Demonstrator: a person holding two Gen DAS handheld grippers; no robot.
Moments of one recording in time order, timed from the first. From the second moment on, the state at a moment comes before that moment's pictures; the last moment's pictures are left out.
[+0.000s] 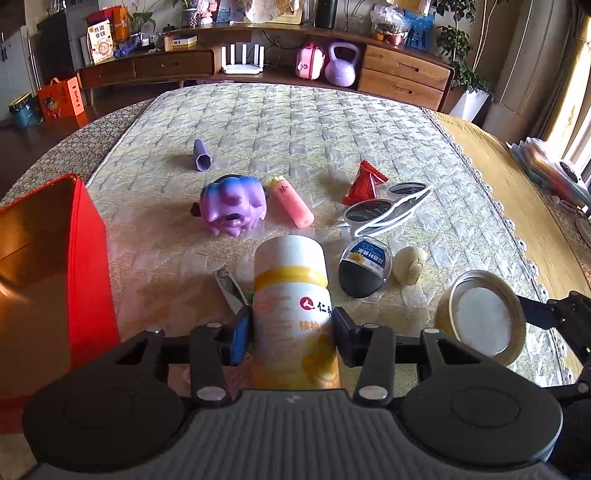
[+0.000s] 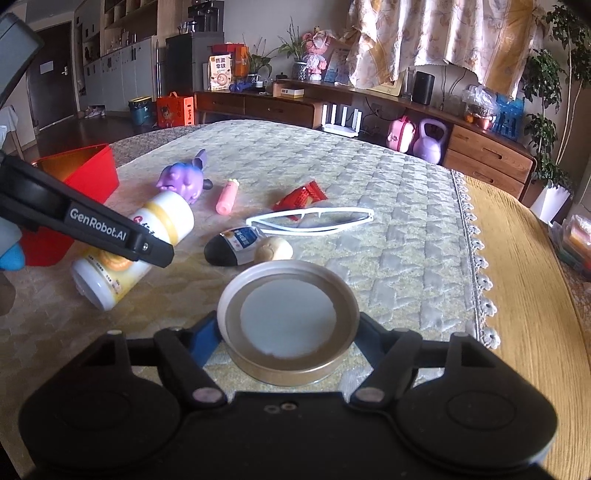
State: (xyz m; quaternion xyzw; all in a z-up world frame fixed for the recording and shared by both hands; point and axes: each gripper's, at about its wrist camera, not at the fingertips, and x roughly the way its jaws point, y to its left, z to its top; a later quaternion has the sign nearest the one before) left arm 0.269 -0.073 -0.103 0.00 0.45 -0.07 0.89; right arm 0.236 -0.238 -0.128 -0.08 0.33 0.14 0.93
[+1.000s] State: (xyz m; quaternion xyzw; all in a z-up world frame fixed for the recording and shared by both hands) left arm 0.212 0.117 -0.008 -0.08 0.42 0.01 0.91; right arm 0.210 -0.106 -0.019 -0.10 0.29 0.25 0.92
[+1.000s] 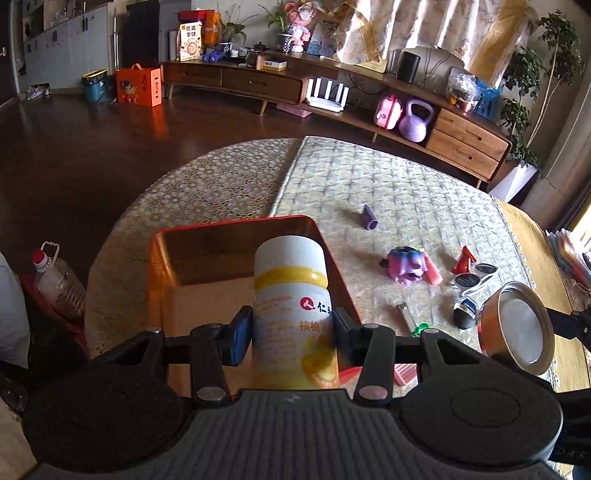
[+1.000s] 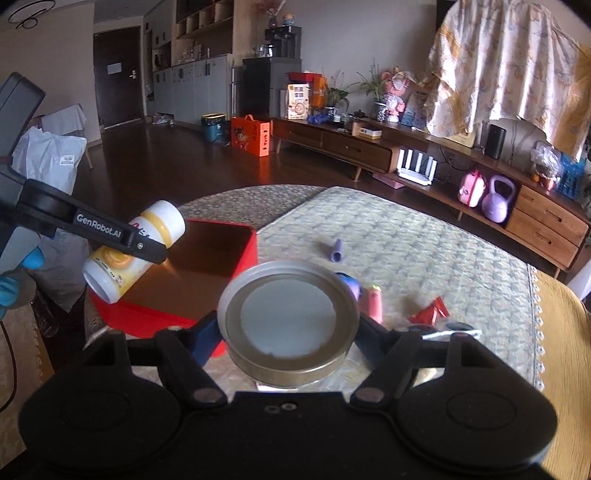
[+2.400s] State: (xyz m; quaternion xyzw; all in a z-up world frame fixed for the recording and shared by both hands) left arm 0.317 0.168 -0.096 -0.01 0.49 0.04 0.87; right arm 0.303 0.073 -0.105 -0.21 0.39 0.33 0.83
